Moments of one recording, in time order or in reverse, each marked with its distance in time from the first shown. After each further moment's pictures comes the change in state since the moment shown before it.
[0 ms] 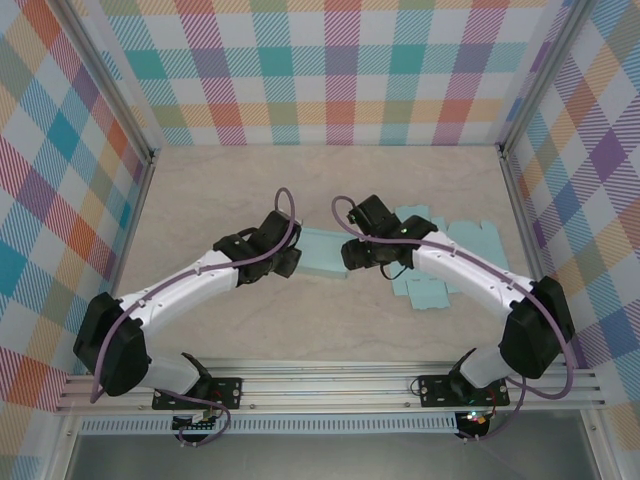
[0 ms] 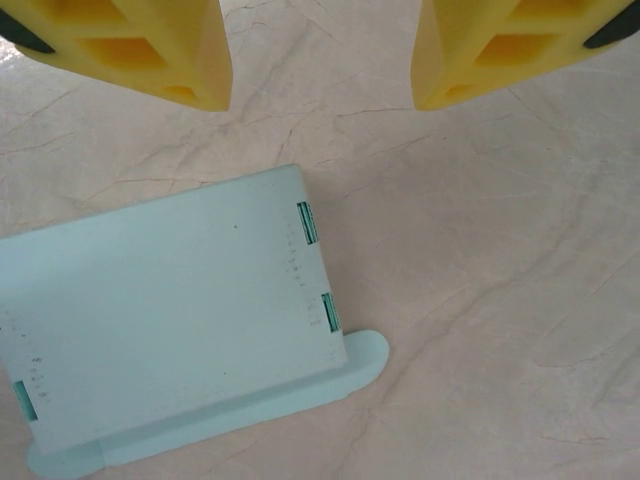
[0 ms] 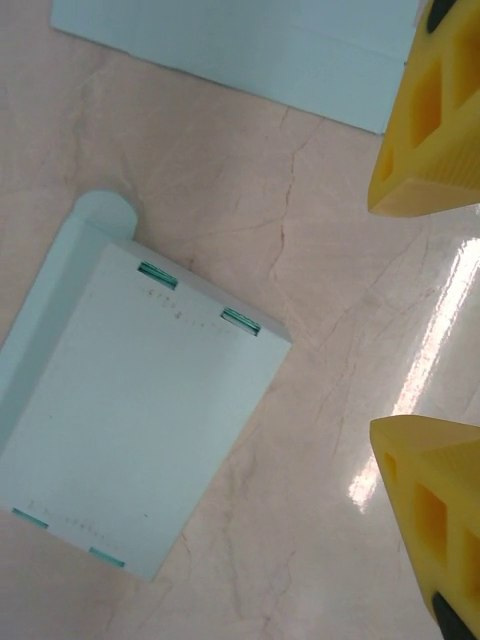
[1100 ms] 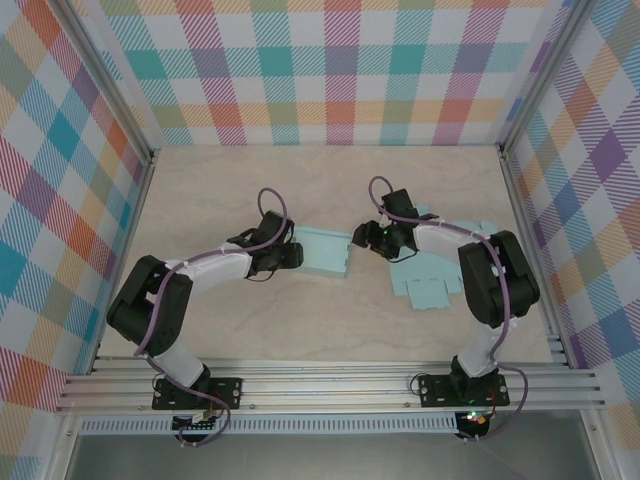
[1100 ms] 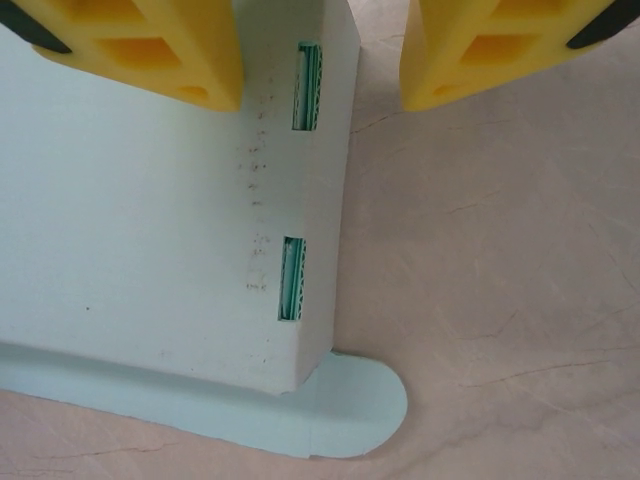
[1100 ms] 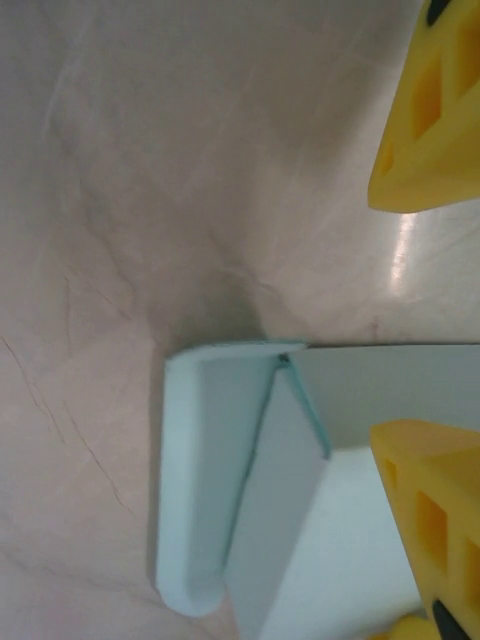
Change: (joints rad) left arm 0.163 0.256 -0.126 0.396 0.249 -0.306; right arm -0.344 0.330 -0.134 0.495 -0.422 0.328
